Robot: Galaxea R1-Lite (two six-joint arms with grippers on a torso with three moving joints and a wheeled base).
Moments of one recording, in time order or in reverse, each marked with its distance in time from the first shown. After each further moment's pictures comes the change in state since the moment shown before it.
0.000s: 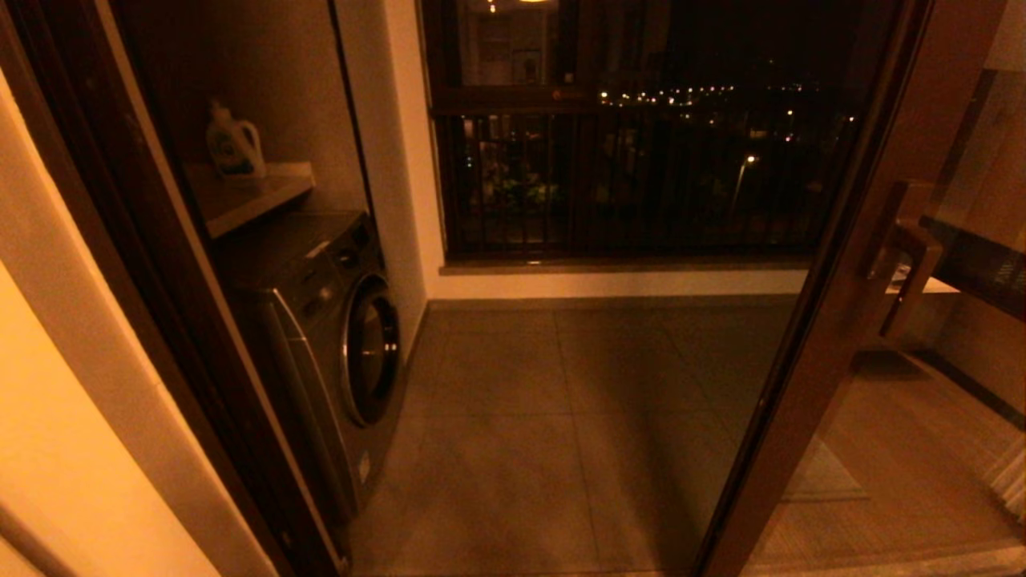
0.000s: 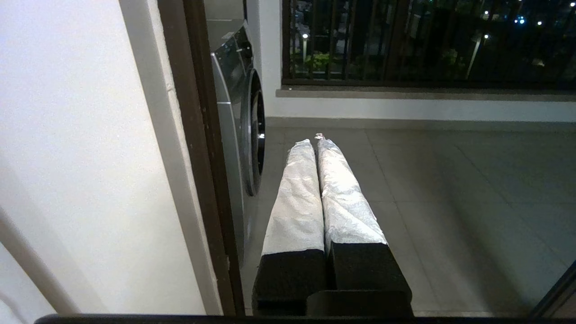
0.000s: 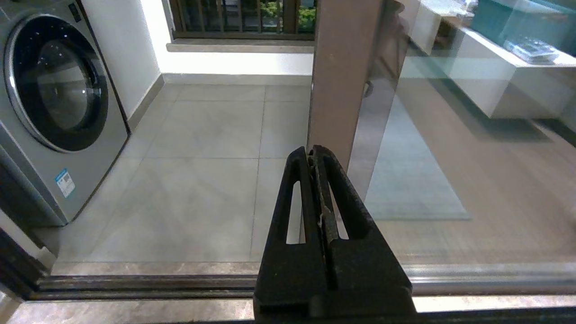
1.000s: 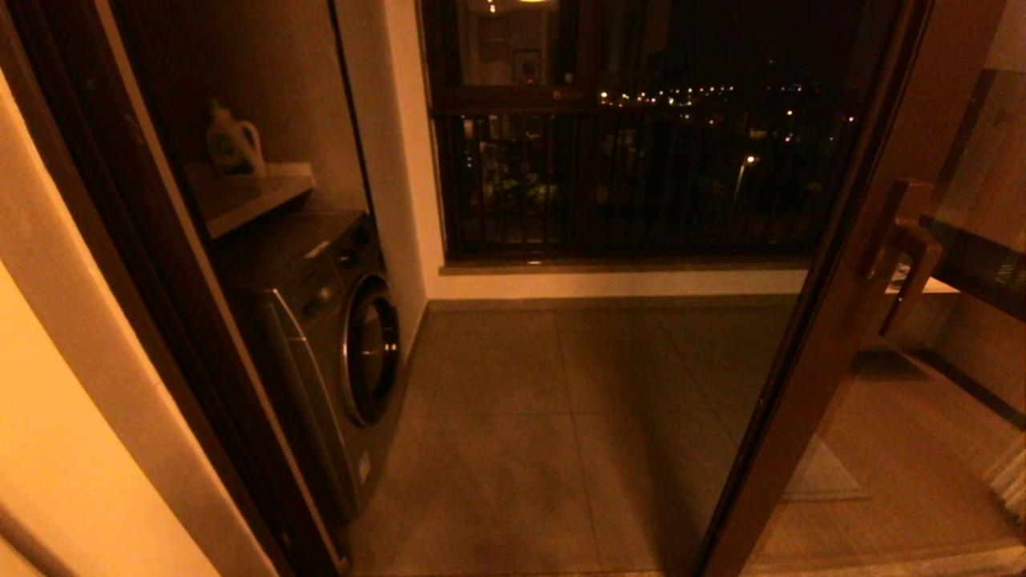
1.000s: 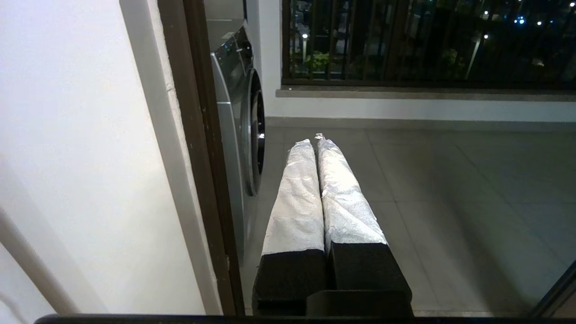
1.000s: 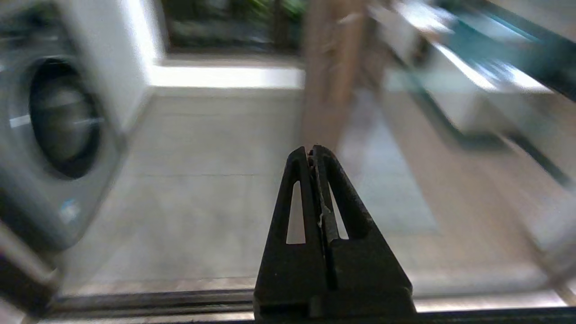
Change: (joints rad) left arm 0.000 0.000 0.000 0.000 0.000 0.000; right arm -0.101 0.556 -0.813 0.296 0.024 -0.015
